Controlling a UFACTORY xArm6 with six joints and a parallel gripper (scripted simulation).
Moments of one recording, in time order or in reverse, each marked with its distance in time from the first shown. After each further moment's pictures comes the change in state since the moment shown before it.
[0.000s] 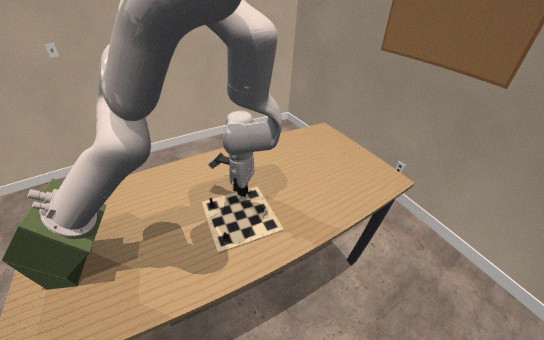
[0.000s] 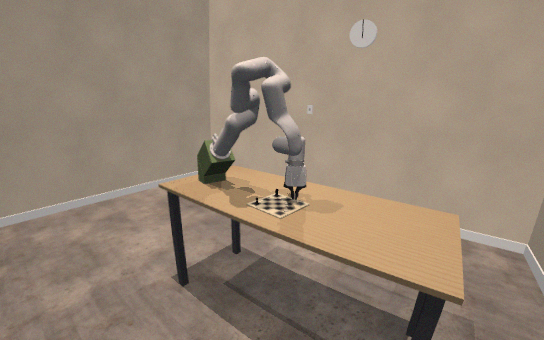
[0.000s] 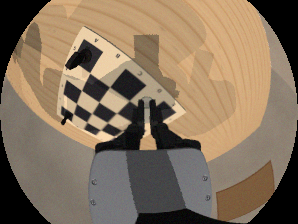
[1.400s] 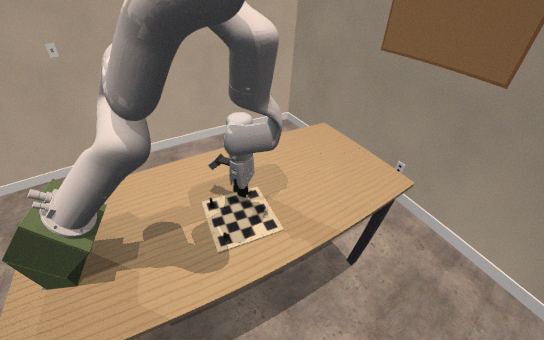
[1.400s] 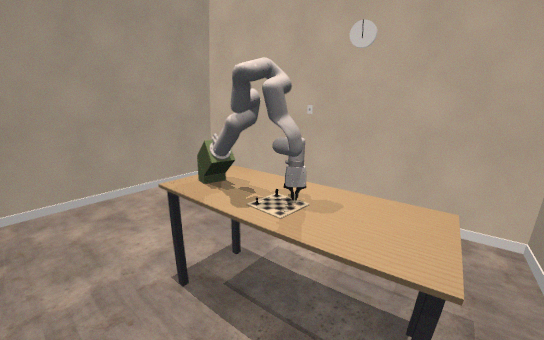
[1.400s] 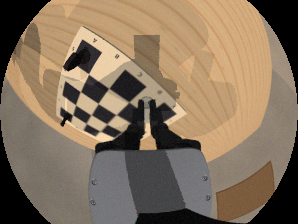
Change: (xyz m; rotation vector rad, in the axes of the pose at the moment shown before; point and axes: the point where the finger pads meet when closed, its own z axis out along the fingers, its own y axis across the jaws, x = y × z) arm 0.000 0.000 0.004 0.000 0.000 0.000
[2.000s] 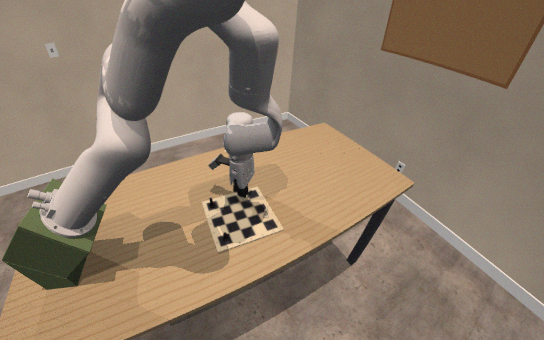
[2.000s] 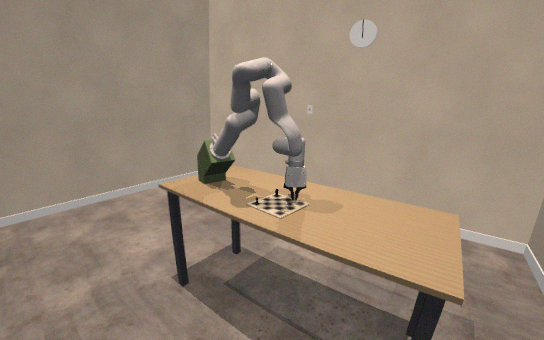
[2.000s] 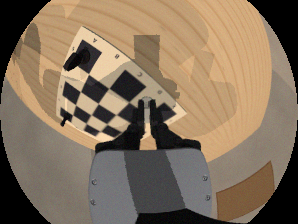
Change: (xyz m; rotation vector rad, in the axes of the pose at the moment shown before) arm 0.000 0.000 0.000 0.000 0.000 0.000
